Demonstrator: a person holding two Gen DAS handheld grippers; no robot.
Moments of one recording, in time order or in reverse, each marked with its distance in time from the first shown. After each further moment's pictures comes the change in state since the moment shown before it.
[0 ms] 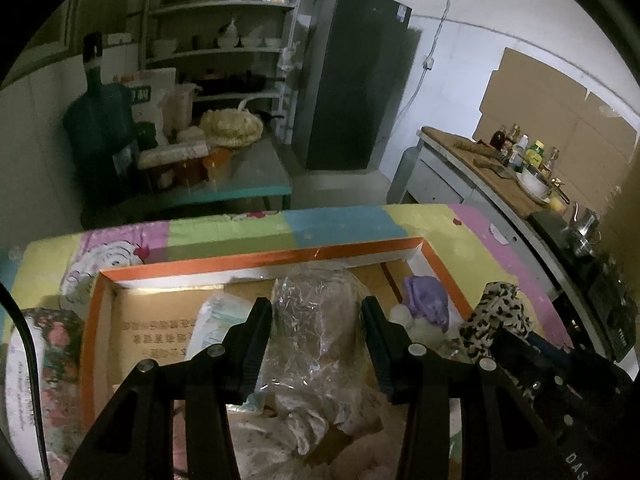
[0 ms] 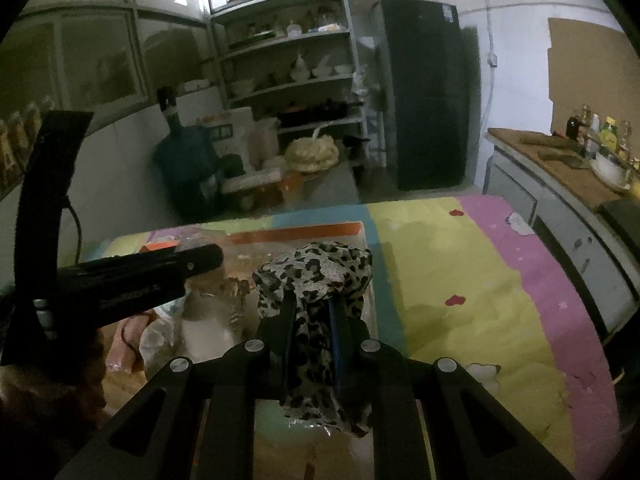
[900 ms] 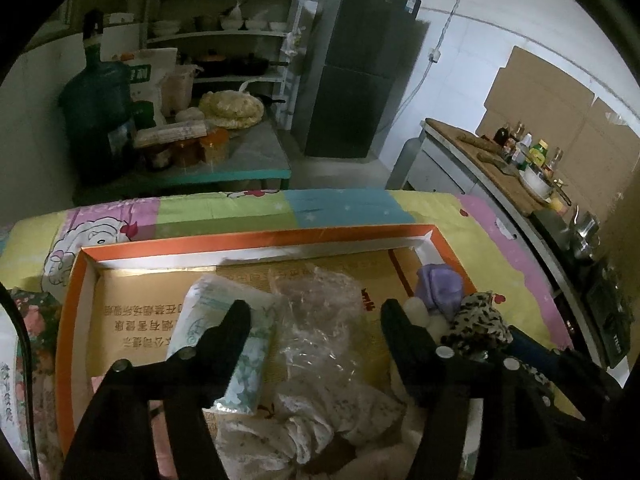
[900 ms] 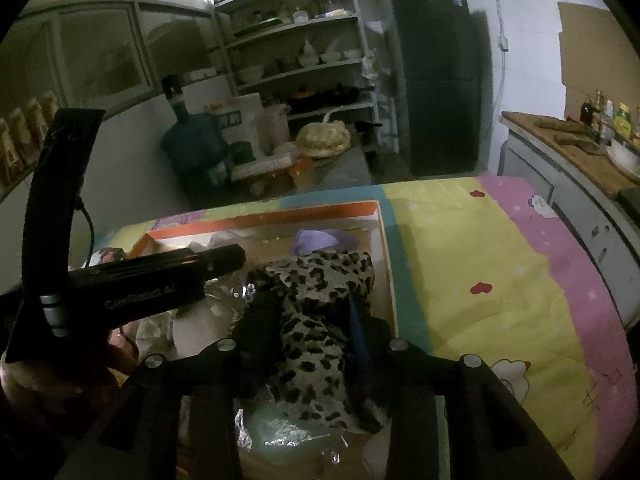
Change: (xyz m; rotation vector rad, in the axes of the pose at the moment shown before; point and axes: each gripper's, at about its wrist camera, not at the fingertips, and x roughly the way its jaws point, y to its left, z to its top) left arm 0.017 0.011 -0.003 -0.038 0.042 -0.020; right arm 0.024 0.000 -0.006 0.011 0.041 0.051
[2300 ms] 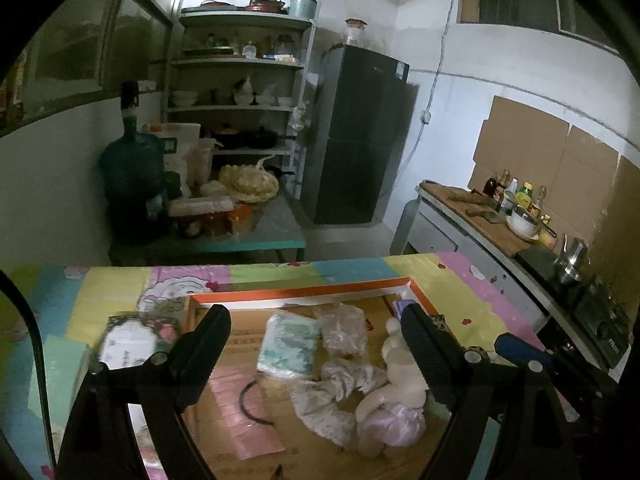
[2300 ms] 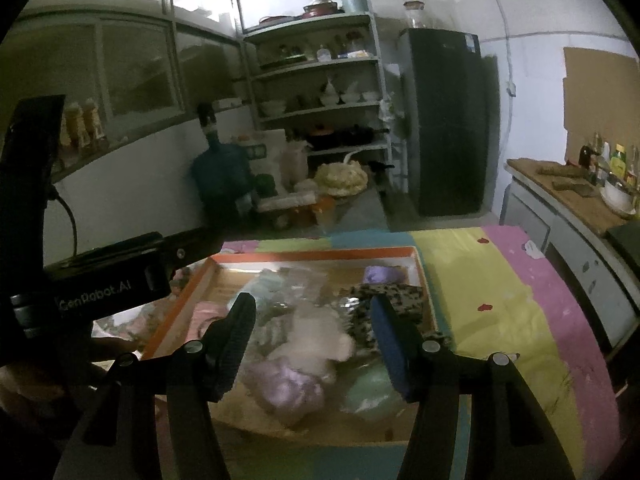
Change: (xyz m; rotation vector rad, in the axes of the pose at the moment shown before) left arm -0.142 0.011 -0.020 0.045 -0.265 0.040; right arm -0.083 0.071 -0.005 -0.066 -0.137 0.009
